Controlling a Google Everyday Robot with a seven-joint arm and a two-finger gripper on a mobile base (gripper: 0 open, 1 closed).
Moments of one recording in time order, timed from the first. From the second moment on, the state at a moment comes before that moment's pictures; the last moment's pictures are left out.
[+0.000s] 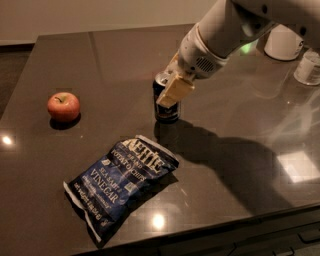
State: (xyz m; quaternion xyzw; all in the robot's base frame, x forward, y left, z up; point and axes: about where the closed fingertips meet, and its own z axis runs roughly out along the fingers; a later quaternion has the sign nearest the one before) arm 0.540 -0.025 0.932 -0.64 0.71 0.13 0.27
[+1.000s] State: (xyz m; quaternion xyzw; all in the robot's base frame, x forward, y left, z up) arm 0.502 -0.015 0.916 -0.67 0.68 0.14 0.25
